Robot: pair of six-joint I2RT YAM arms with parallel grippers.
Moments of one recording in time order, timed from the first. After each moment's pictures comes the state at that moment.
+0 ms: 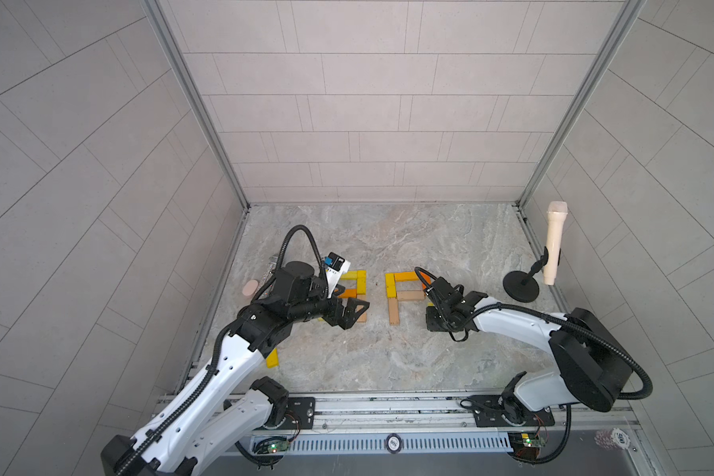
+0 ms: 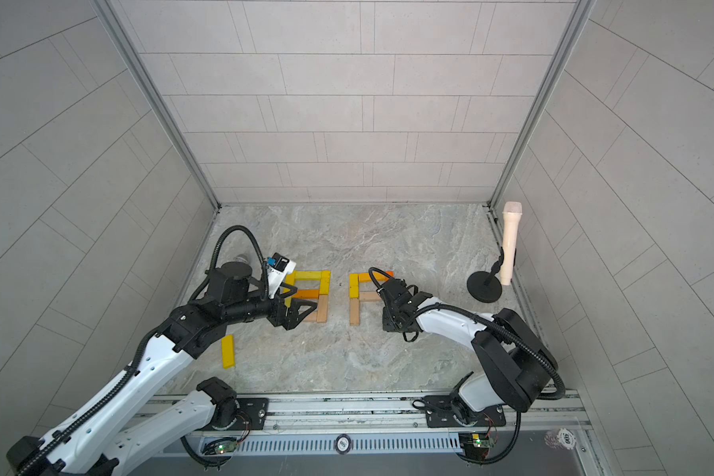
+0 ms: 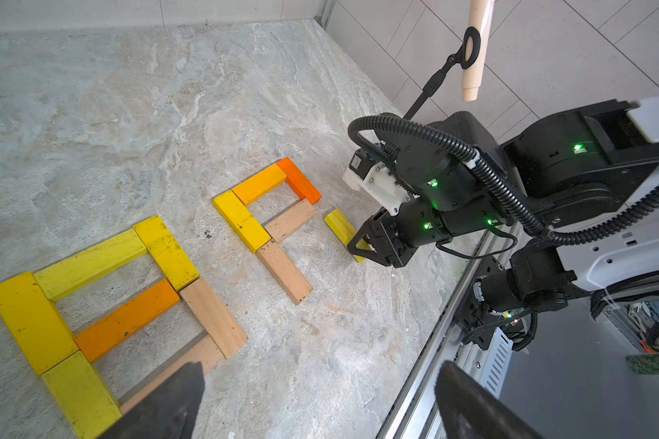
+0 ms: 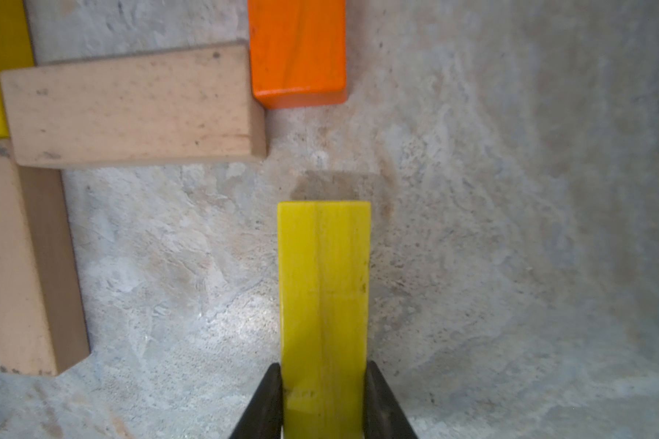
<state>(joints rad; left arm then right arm) -0.53 0.85 0.83 -0.57 0.43 -0.17 0.62 1.46 0.72 -0.49 0.10 0.67</state>
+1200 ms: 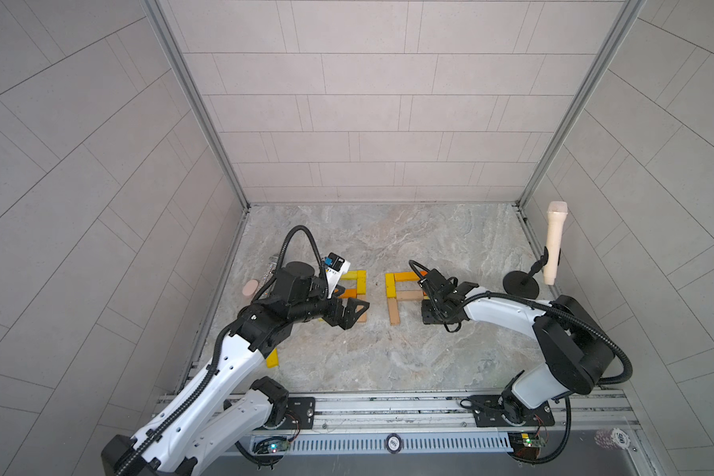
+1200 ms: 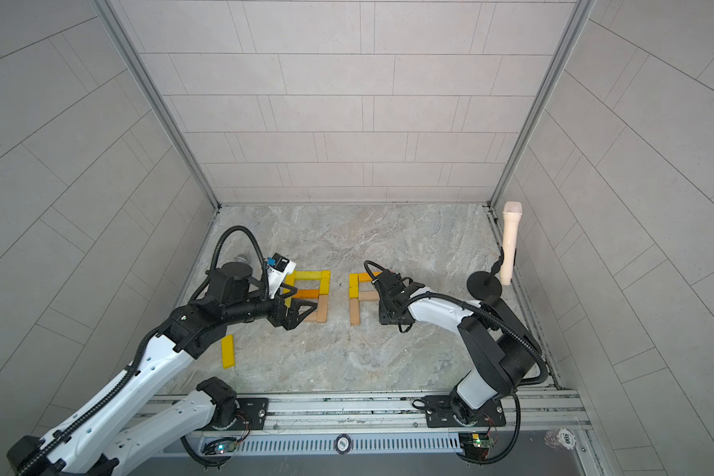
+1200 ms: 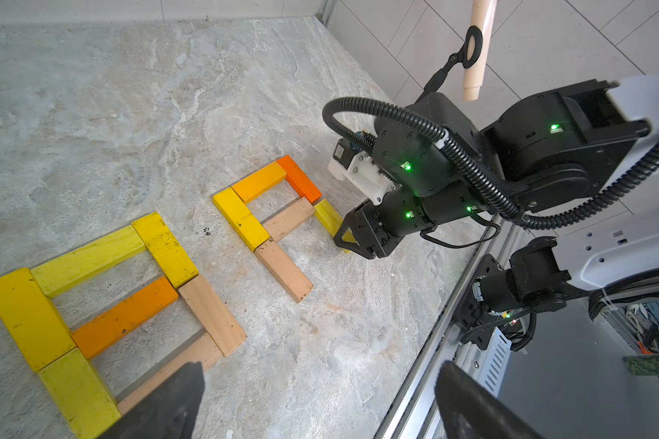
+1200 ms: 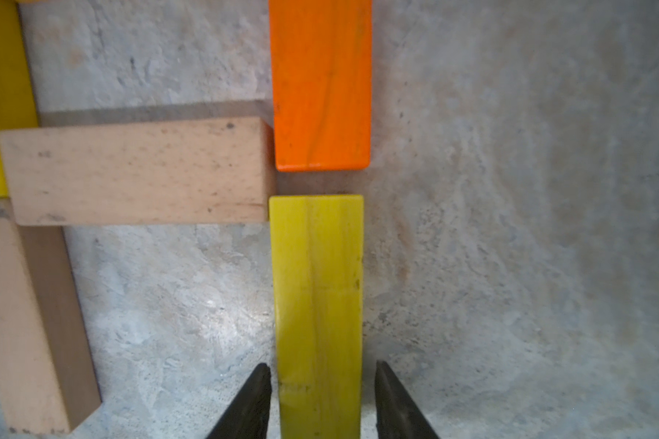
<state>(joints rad) -0.53 0.85 0.83 -0.57 0.43 -0.18 0.61 1.55 0.82 -0.52 0.10 0.65</state>
